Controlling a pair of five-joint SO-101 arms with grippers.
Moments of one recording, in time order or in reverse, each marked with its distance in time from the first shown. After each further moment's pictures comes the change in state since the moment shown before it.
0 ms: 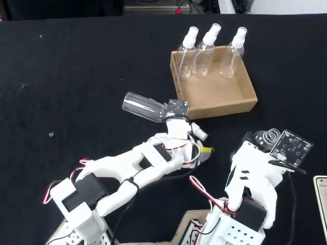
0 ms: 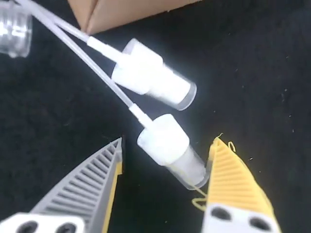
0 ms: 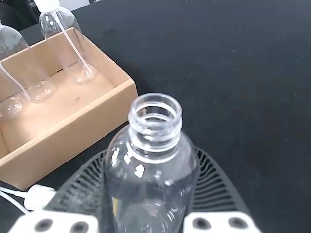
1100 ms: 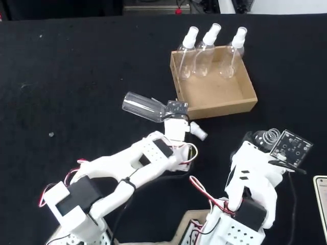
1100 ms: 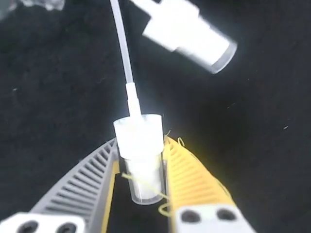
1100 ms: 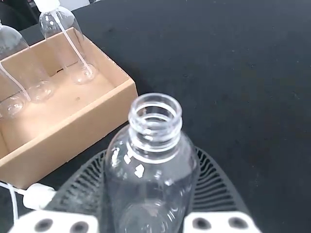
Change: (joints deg) left arm -1.0 -2.9 -3.0 20.3 -2.5; right arm 0.0 0.0 0.0 0.0 0.0
